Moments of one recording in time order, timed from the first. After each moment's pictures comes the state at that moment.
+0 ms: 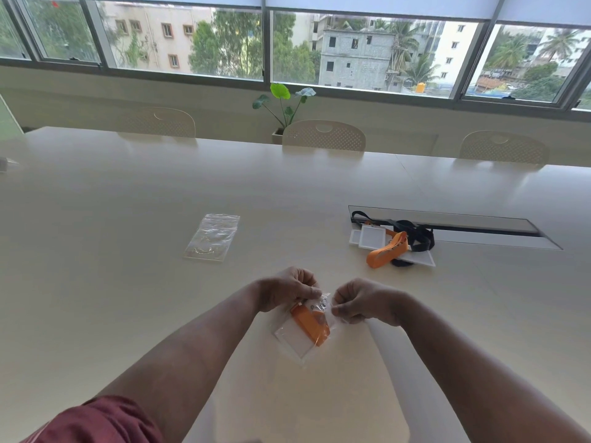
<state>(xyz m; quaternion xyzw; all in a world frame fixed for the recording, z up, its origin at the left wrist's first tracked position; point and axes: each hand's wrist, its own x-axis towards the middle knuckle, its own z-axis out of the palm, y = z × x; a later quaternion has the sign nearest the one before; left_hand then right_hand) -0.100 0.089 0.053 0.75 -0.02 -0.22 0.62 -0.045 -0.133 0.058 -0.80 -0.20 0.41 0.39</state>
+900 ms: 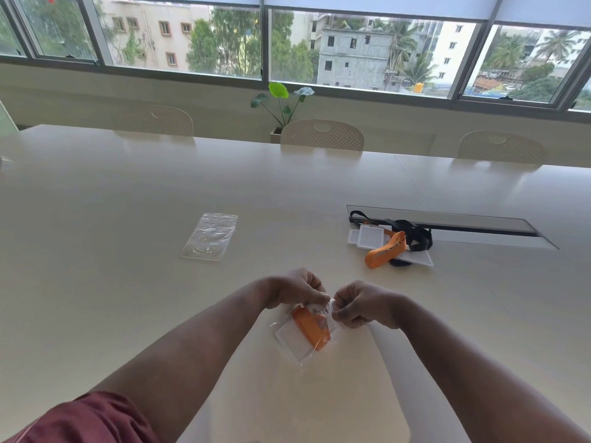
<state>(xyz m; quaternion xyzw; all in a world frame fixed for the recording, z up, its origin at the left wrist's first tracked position) -0.092 0.072 0.062 0.83 0.01 -0.25 0.50 -0.054 -0.134 0.065 -0.79 -0.18 0.42 0.40</state>
